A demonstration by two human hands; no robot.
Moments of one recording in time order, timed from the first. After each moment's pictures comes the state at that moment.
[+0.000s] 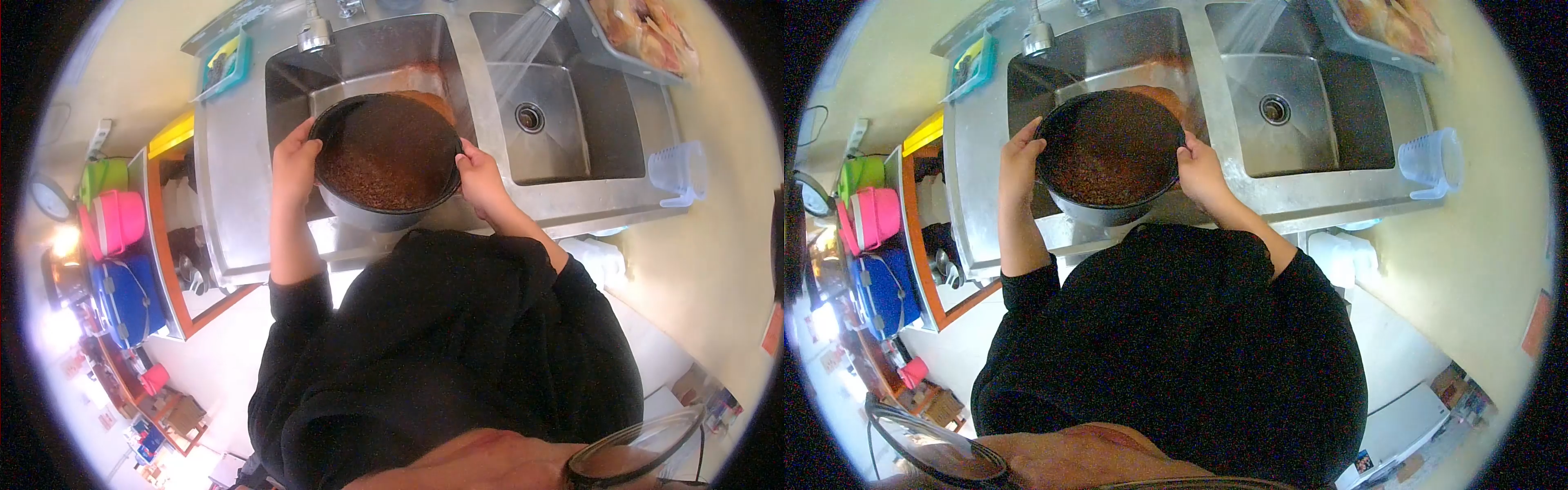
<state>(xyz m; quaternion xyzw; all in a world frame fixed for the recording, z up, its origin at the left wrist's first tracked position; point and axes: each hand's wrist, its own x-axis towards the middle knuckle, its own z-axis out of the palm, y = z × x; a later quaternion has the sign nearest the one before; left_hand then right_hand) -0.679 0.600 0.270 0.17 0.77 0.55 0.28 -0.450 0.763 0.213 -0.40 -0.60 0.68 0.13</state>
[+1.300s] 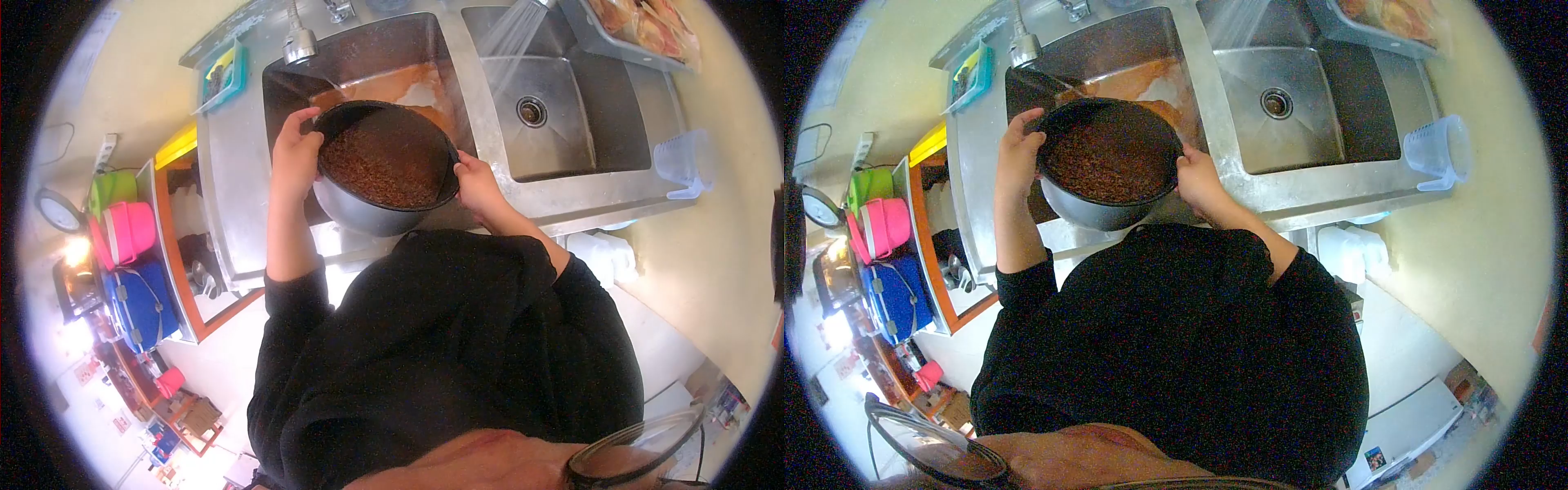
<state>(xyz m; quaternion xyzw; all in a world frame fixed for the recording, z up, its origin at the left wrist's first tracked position) -0.665 0.633 0.309 0.20 0.81 0.48 0.28 -0.441 0.760 0.226 -0.47 -0.49 0.73 0.05</state>
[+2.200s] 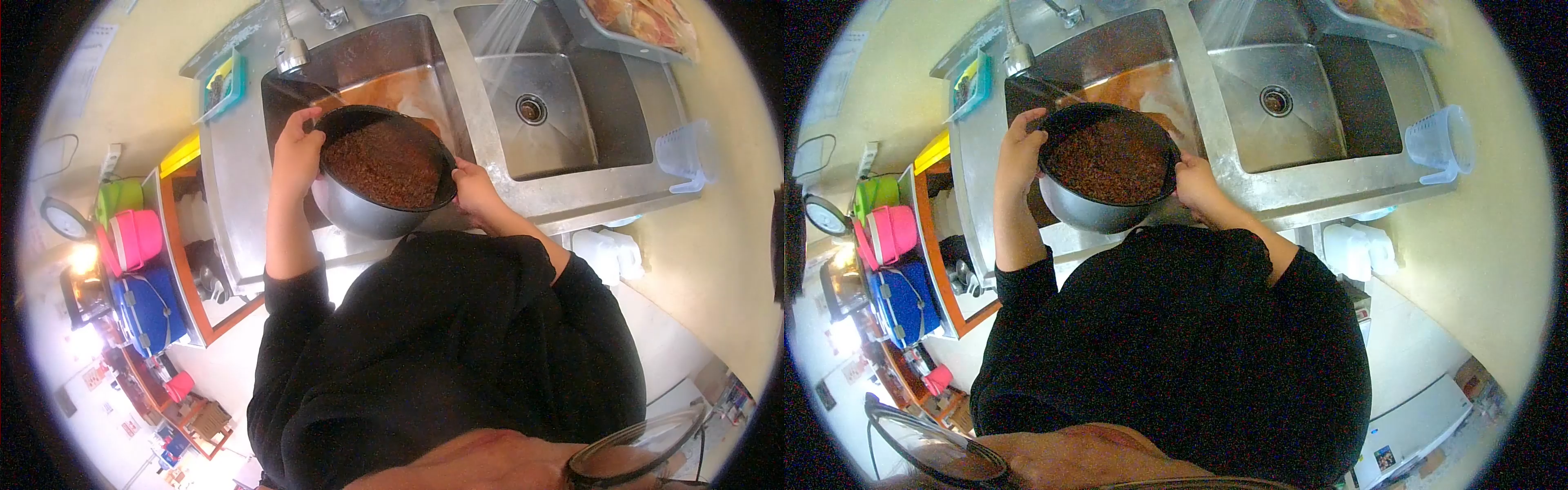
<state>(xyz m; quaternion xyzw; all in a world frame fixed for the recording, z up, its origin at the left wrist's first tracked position) -0.666 0.647 0.311 0.22 0.83 0.43 0.28 -0.434 0.761 0.221 -0.49 -0.44 0.75 0.01</state>
